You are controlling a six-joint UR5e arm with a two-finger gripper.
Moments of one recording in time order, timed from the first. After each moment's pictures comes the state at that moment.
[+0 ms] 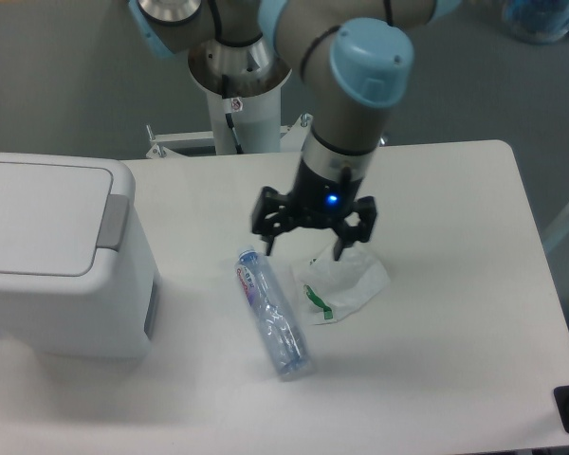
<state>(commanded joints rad) 2.45 -1.77 -1.48 -1.34 1.19 0.34</state>
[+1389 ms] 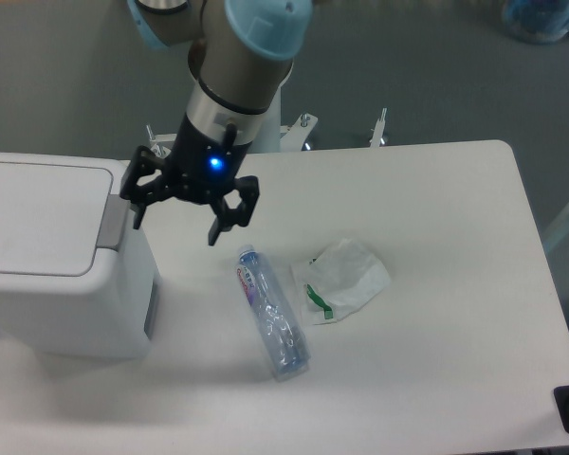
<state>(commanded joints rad) 2.32 -1.68 -1.54 -1.33 1.05 0.27</state>
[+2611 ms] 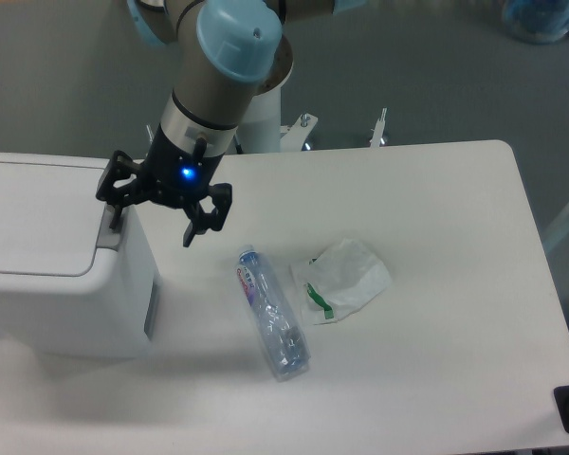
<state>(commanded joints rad) 2.31 -1.70 -1.56 -1.32 1.06 0.28</state>
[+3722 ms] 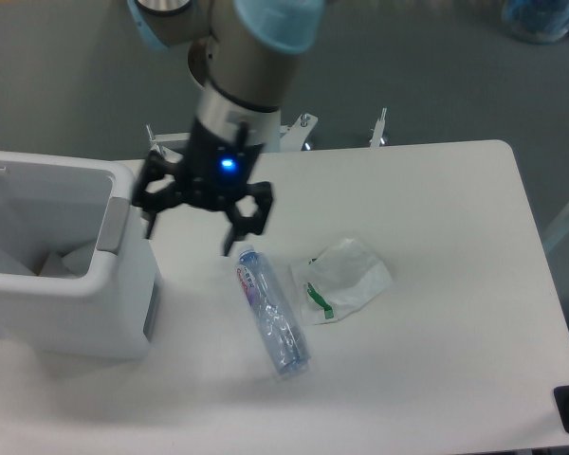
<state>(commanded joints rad) 2.51 -1.73 -1.45 -1.24 1.08 0.32</state>
